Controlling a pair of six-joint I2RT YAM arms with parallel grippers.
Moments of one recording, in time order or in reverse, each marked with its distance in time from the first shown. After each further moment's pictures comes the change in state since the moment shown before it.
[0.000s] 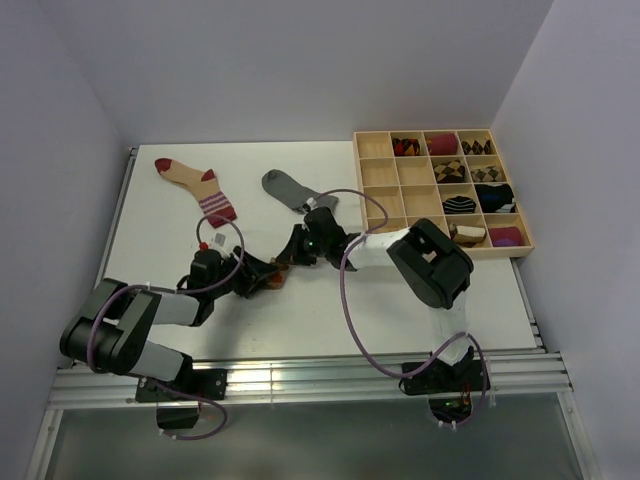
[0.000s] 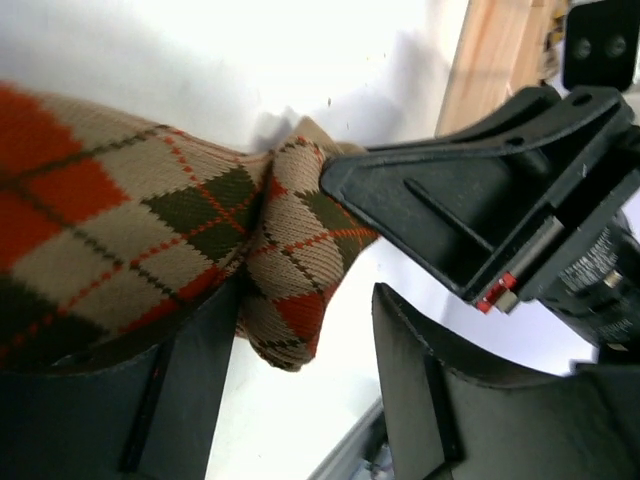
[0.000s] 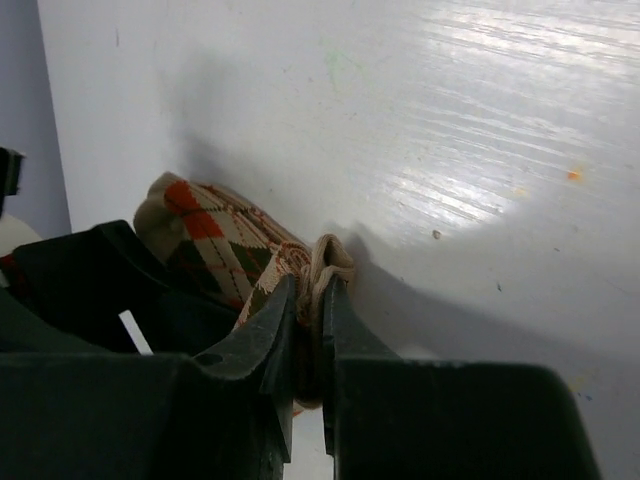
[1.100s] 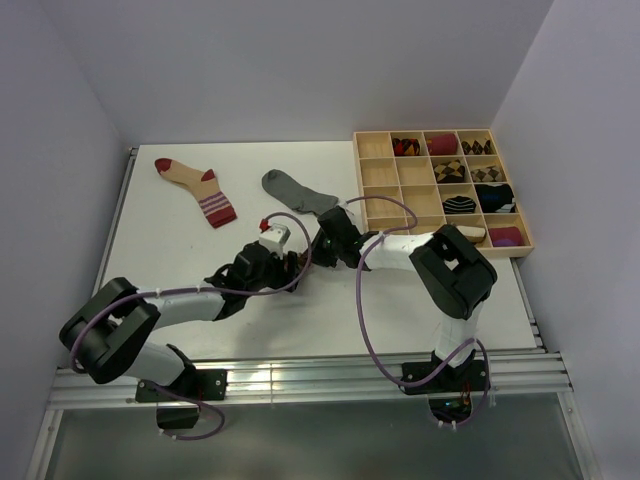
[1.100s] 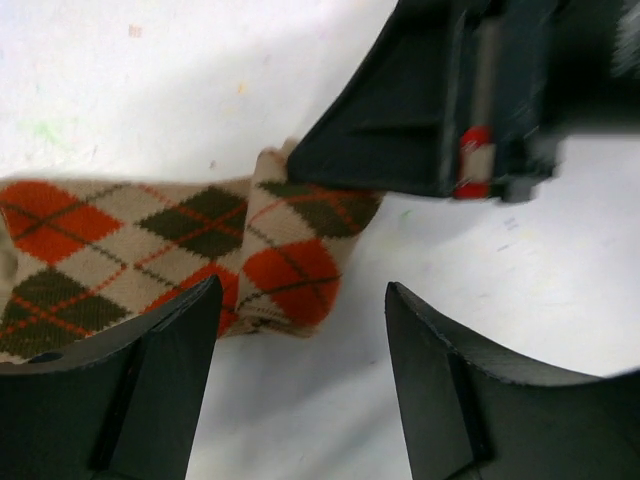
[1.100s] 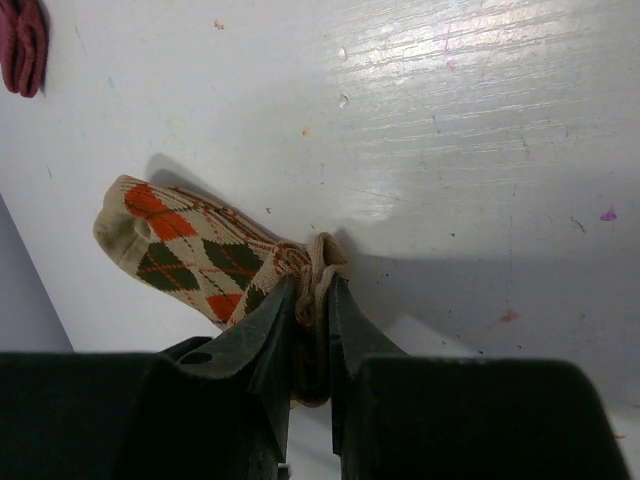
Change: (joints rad) left arm -0.388 -0.063 0.254 -0.279 -0.414 0.825; right arm -0.049 -0.151 -0.086 -0.233 0.253 0.202
